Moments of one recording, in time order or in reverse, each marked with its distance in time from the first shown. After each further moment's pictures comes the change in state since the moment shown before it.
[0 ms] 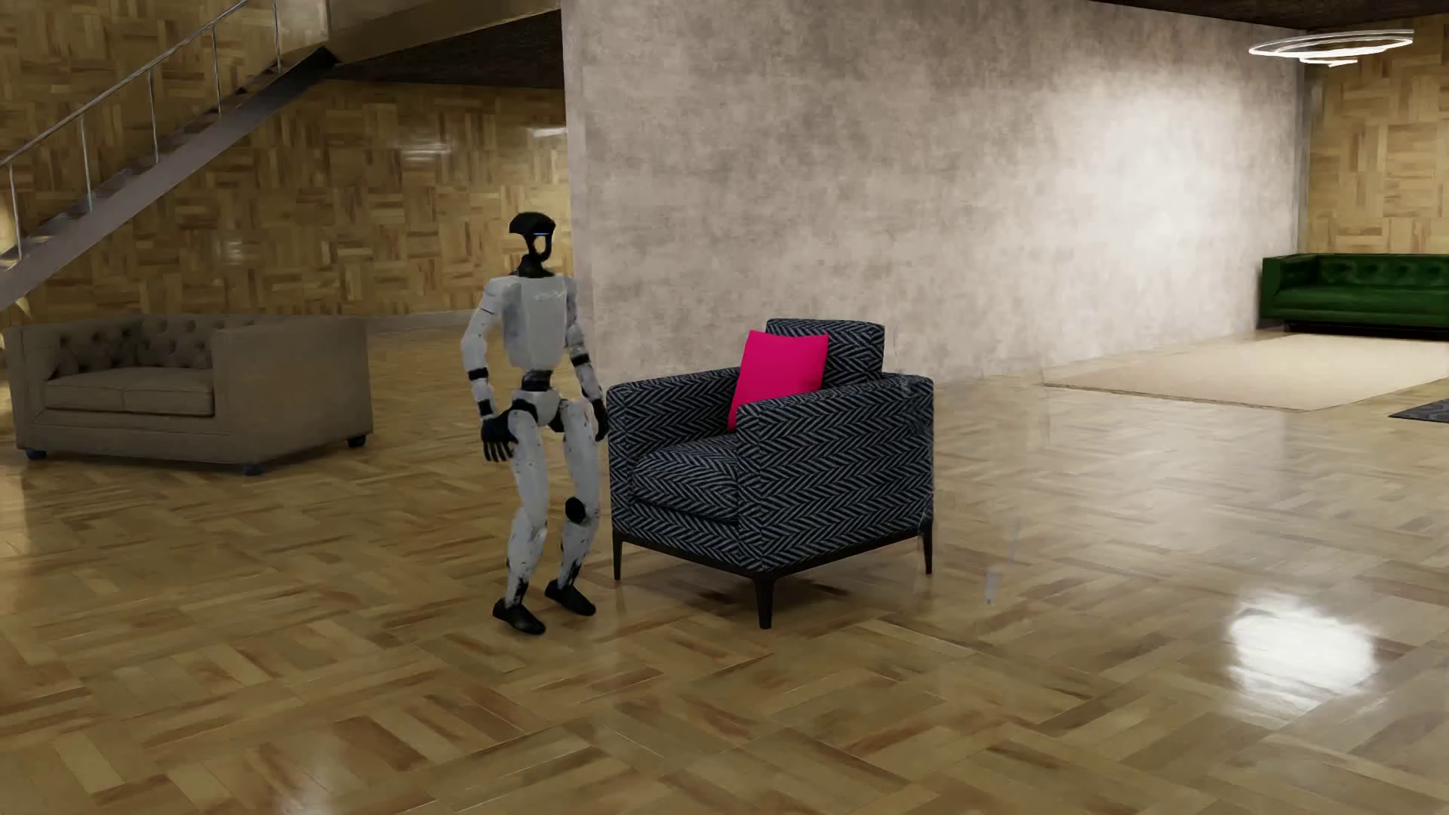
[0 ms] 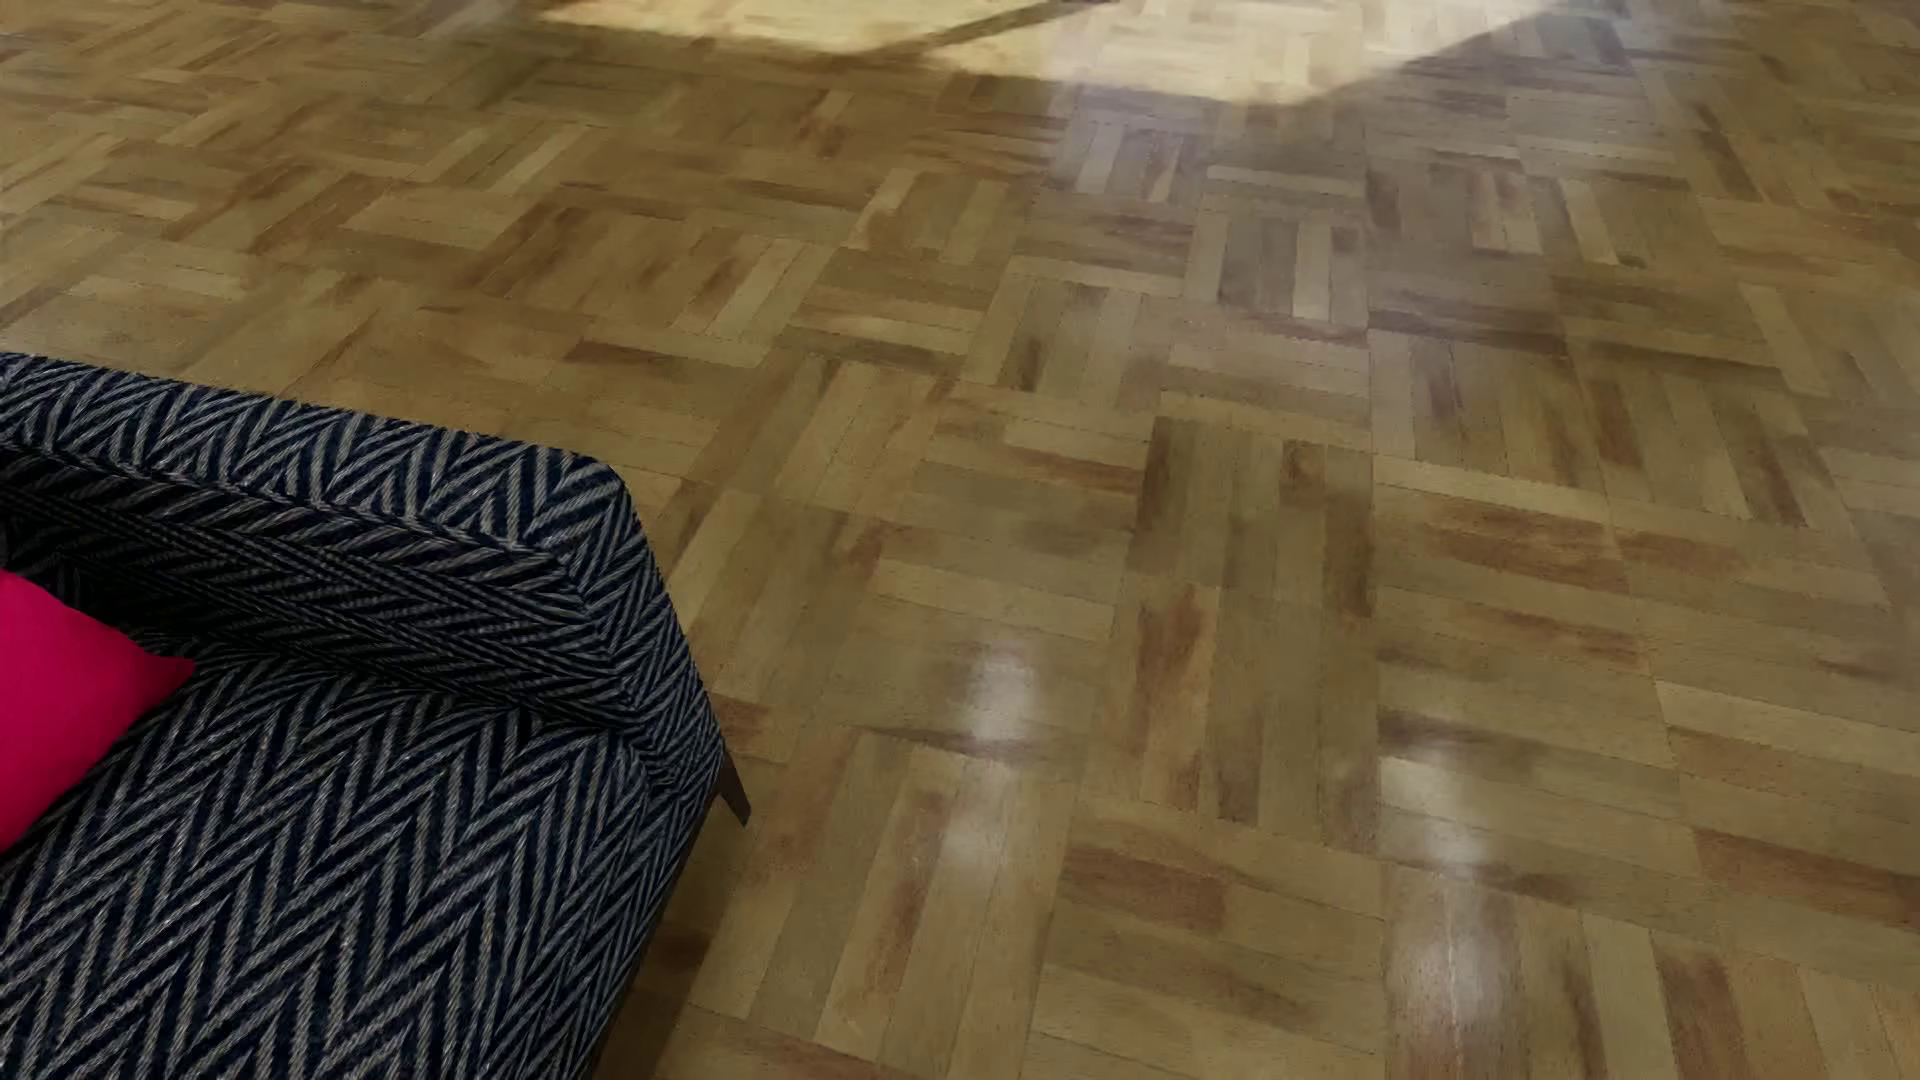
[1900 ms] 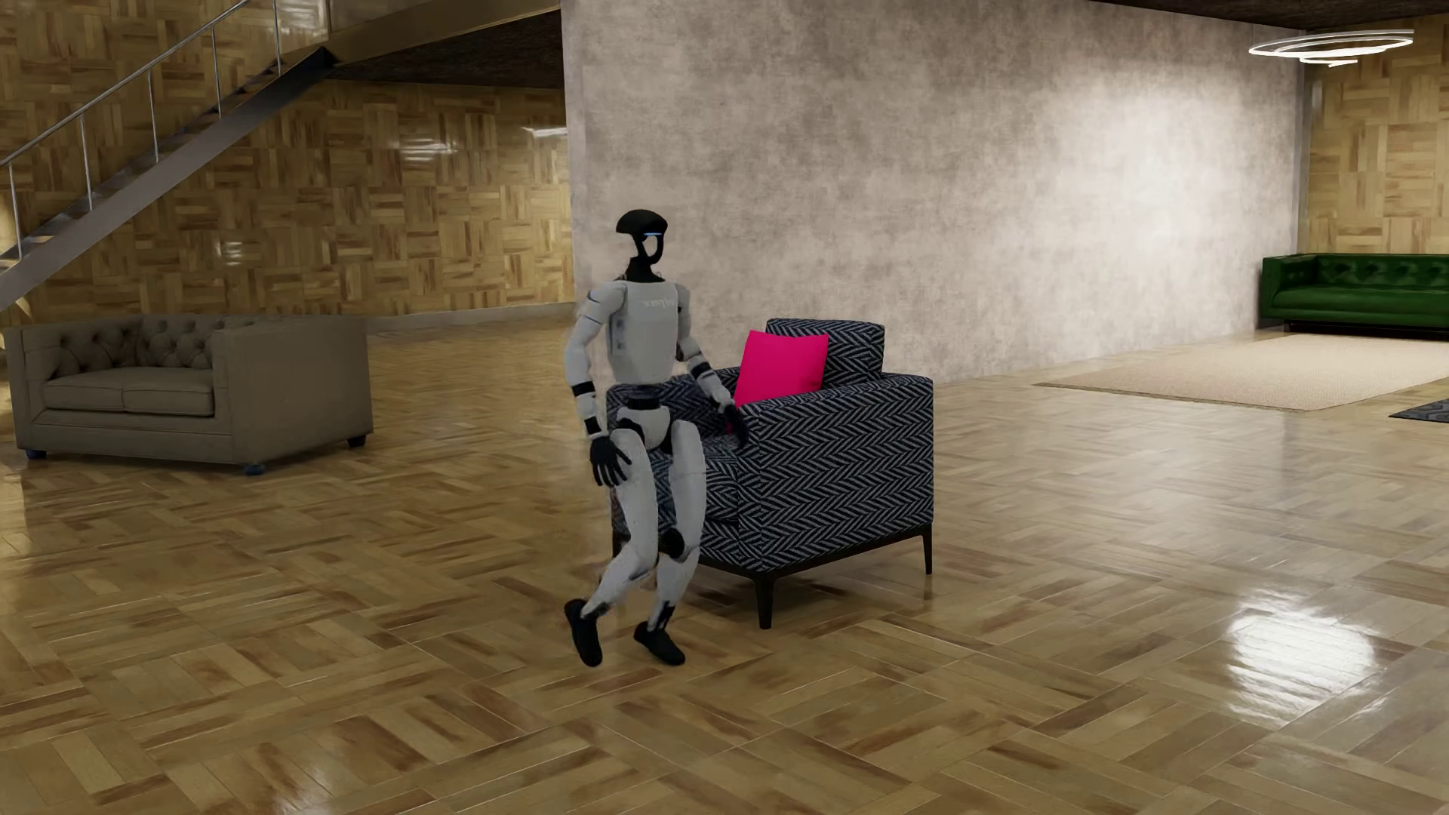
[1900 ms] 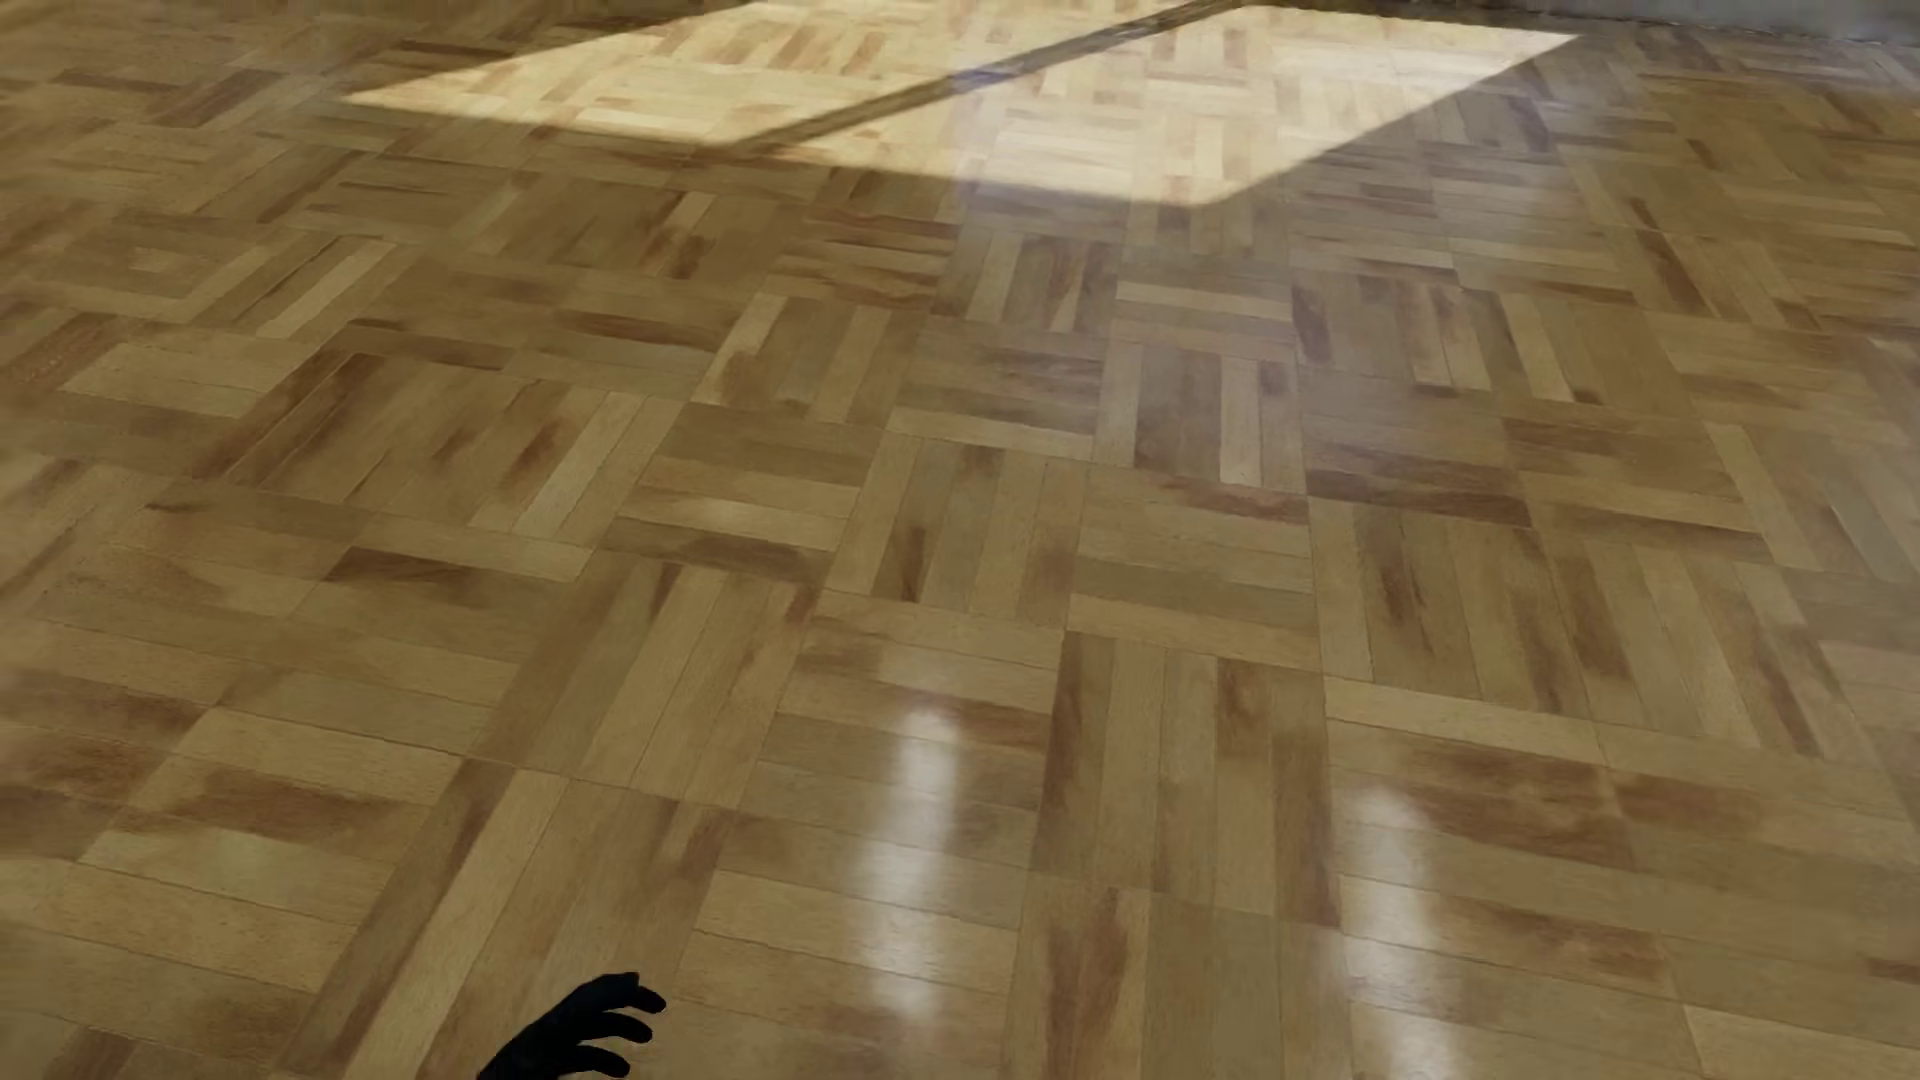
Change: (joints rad) body 0.055 -0.188 0.047 -0.147 -0.152 -0.042 0.000 0.000 0.006 -0.028 0.674 -0.035 -0.026 -0.015 0.258 0.040 0.029 0.000 0.000 0.163 -0.077 -0.313 -0.037 0.000 0.000 0.000 0.000 0.000 0.000
